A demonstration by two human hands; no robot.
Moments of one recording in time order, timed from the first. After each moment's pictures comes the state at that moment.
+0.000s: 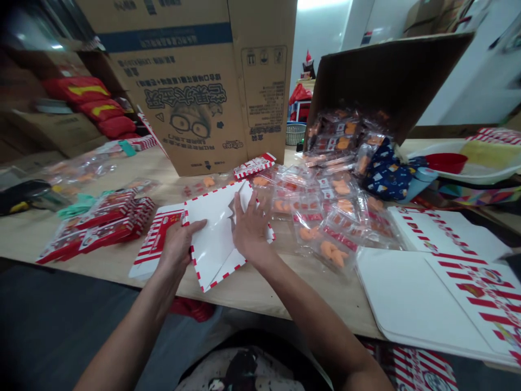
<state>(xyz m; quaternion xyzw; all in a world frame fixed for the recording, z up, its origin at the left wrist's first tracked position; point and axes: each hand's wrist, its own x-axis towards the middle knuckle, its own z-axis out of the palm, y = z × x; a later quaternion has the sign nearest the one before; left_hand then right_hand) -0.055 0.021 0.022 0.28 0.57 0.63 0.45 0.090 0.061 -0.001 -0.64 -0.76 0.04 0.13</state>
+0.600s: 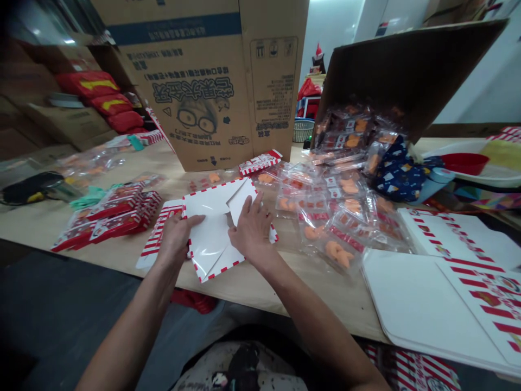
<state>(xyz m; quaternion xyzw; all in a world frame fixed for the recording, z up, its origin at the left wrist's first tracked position) -0.076 0.024 0.016 0.29 0.61 0.63 0.39 0.091 0.046 0.007 -0.63 -0.76 0.07 0.15</state>
